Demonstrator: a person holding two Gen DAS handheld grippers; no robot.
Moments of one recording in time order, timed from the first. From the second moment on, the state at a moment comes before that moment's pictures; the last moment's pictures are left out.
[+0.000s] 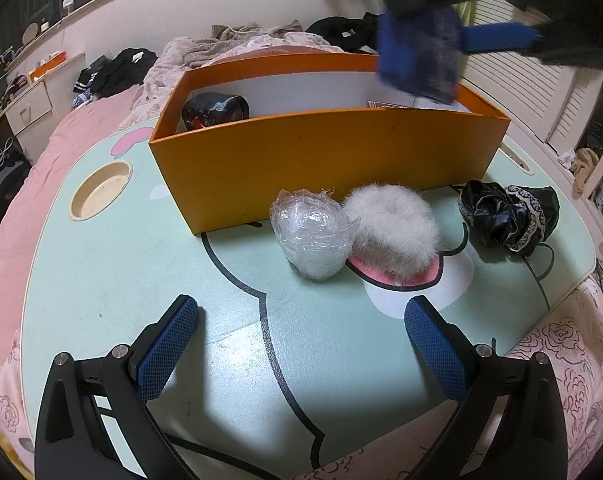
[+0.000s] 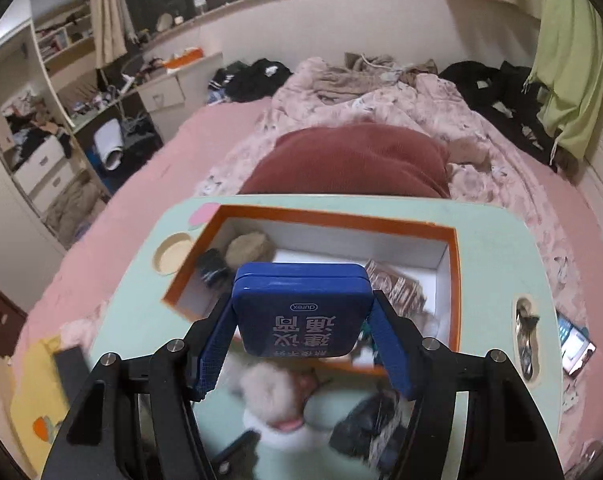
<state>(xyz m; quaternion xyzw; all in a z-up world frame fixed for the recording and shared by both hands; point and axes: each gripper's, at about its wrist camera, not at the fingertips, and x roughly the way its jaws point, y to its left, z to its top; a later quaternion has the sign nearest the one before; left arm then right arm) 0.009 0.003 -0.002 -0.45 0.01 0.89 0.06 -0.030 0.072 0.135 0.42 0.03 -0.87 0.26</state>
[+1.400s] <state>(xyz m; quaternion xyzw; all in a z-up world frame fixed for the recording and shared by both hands) 0.011 0.003 -0.006 -0.45 0.01 0.89 0.05 0.062 0.158 0.014 0.37 0.12 -0.89 0.25</state>
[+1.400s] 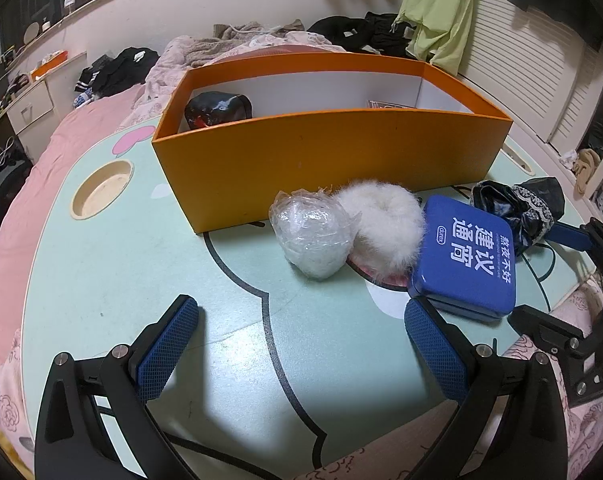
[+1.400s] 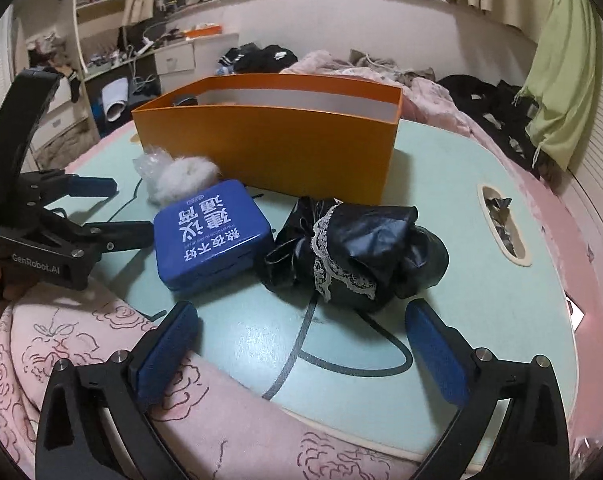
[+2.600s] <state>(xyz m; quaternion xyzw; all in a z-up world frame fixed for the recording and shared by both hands) -0.121 -0.005 0.054 -0.54 0.22 0.80 0.12 0.061 0.157 0.015 0.37 0.11 -0.89 0.25</state>
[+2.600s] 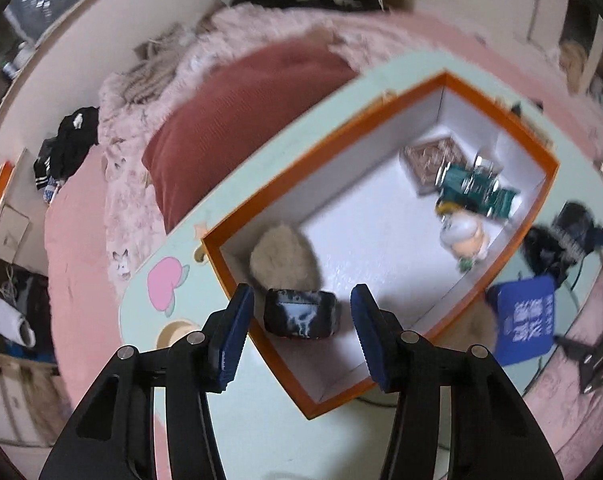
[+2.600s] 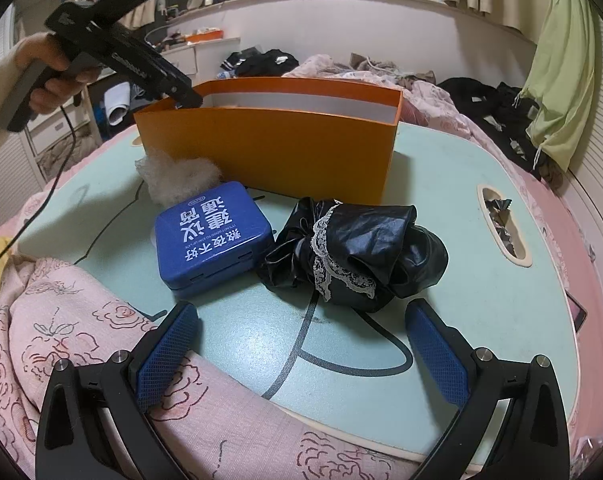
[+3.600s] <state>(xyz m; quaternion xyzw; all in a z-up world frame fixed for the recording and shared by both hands) 0.010 -0.046 0.086 -0.39 -0.02 0.91 0.12 0.061 0.155 0.016 0.37 0.11 -0.89 0.25</state>
